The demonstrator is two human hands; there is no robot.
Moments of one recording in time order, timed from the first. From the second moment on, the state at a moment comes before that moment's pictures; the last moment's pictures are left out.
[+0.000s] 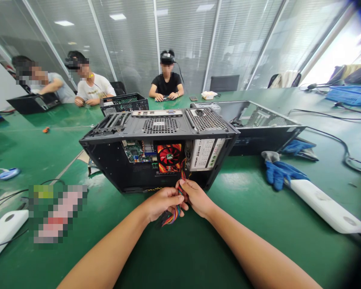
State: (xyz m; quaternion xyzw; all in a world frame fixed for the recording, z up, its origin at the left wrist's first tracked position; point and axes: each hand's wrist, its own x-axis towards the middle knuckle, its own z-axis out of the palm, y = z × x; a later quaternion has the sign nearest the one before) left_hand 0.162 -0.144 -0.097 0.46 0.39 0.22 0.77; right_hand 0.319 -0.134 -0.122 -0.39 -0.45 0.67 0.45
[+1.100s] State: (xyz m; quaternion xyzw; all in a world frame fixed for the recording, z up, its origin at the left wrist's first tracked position) left_hand 0.171 -0.152 -0.101 0.42 0.44 0.28 0.74; right_hand 0.319 -0.135 -0.119 -0.37 -0.42 0.70 0.45
